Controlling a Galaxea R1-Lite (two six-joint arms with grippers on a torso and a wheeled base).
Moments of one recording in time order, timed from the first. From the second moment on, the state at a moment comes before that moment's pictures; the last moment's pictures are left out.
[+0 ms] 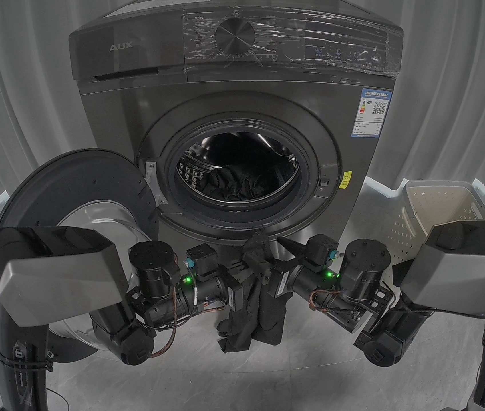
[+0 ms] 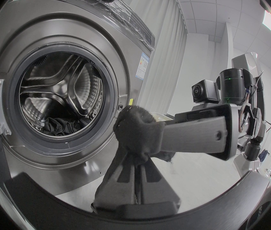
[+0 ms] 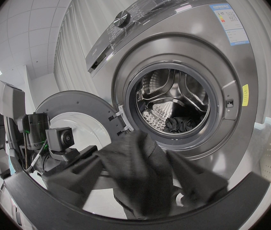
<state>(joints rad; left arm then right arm) -0.57 2.29 -0.70 -1.55 -0.36 -0.04 0.71 2.24 -0.72 -1.55 -0.03 0.22</state>
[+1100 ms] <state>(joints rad) -0.51 2.05 -0.64 -1.55 -0.37 -0.06 0.52 2.32 -0.55 -1.55 0.14 0.20</state>
